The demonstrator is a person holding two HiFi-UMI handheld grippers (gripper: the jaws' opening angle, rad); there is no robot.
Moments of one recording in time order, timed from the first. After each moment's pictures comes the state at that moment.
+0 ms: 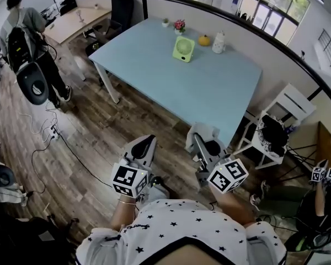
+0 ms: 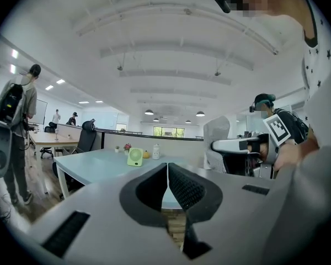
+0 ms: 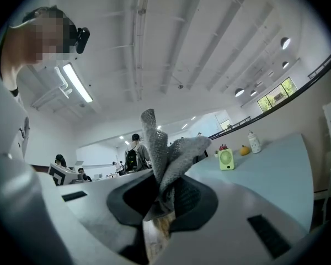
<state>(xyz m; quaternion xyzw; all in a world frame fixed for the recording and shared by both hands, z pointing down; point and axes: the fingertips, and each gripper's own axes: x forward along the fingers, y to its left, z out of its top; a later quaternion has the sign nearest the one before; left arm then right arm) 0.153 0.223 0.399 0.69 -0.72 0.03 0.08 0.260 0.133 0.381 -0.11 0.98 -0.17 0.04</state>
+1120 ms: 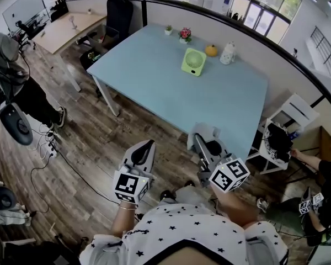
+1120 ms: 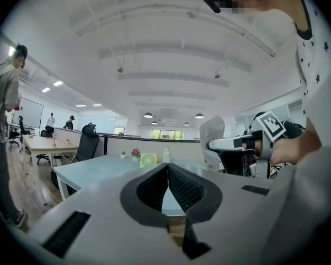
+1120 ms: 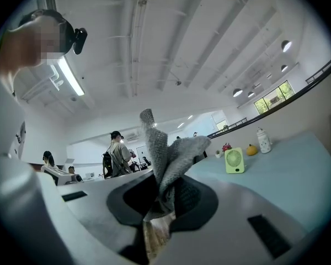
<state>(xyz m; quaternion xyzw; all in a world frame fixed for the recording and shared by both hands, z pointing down) 0.010 0.197 0.397 0.70 -0.71 0.03 0.06 0.117 0.097 0.379 -0.14 0.98 -0.17 0.03</state>
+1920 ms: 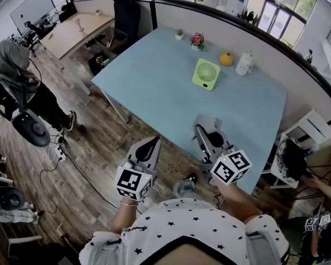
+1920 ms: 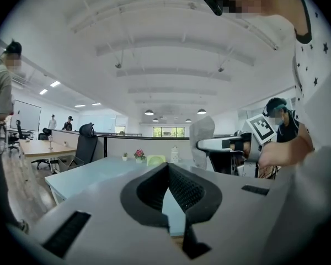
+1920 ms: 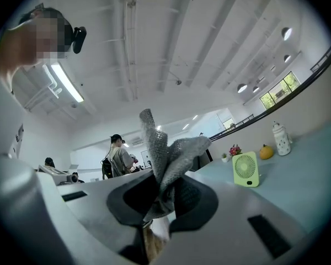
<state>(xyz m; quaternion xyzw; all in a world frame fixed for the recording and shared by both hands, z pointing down) -0.058 0.083 0.394 0.69 -0.72 0.05 0.06 0.023 -0.029 0.381 -0.11 0.98 -0.19 0.05</state>
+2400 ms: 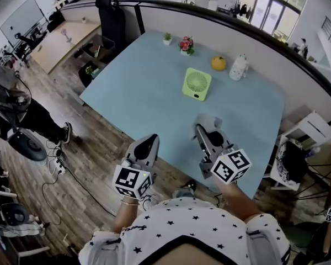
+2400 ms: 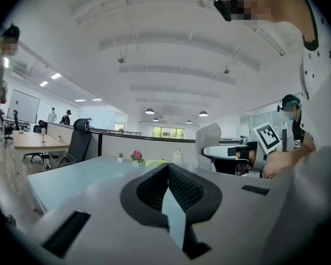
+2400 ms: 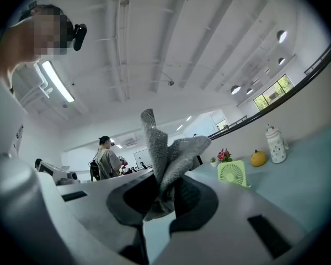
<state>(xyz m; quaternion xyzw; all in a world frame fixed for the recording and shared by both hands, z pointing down) -0.087 -0.024 0.396 0.70 -0.71 0.03 0.08 0.010 -0.131 0.392 -0.13 0.97 -0.19 0.05</state>
